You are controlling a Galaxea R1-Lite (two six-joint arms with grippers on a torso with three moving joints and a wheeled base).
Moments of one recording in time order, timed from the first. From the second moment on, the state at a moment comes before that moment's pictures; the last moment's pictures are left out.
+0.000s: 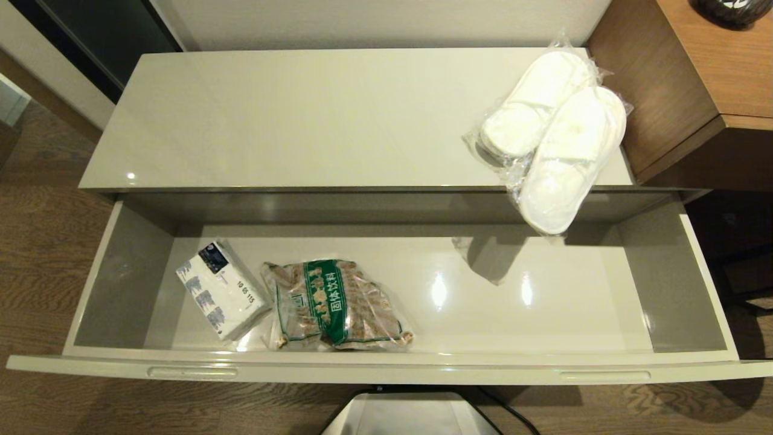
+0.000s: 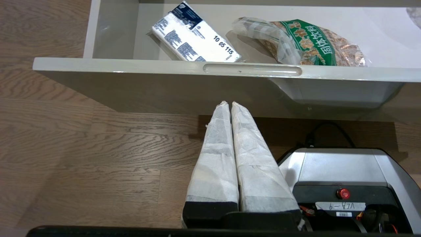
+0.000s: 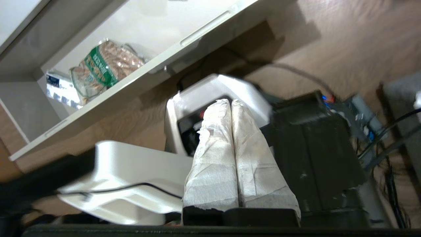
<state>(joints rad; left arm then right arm) 0.01 0.00 0.00 0.01 0.00 0.01 -0.15 0.39 -1.47 1.52 0.16 0.51</state>
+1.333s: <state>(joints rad) 0.01 0.00 0.00 0.01 0.00 0.01 0.14 1.69 -1.52 0.32 0.03 0.76</state>
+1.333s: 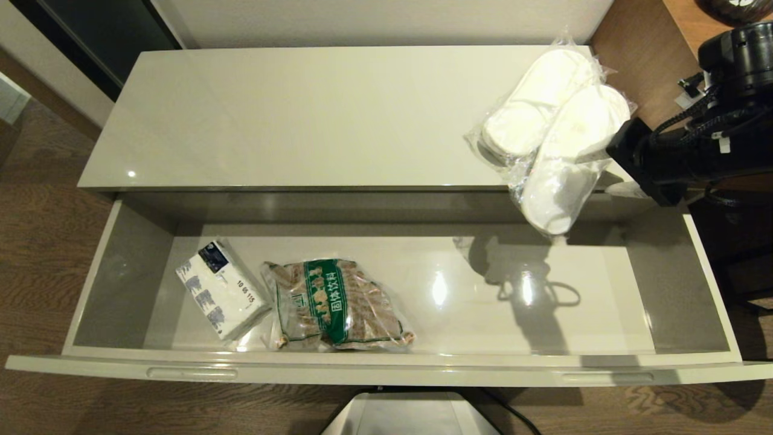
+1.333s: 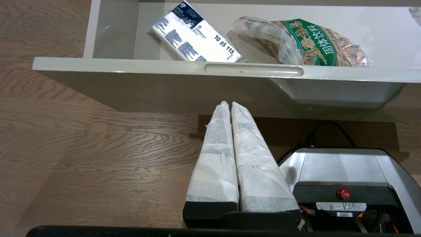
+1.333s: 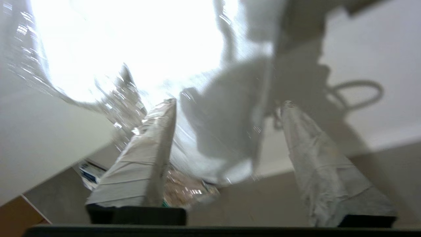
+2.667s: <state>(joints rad) 0.01 0.00 0.00 0.01 0.00 0.01 0.24 1.77 -1.50 0.22 -0.11 0.72</state>
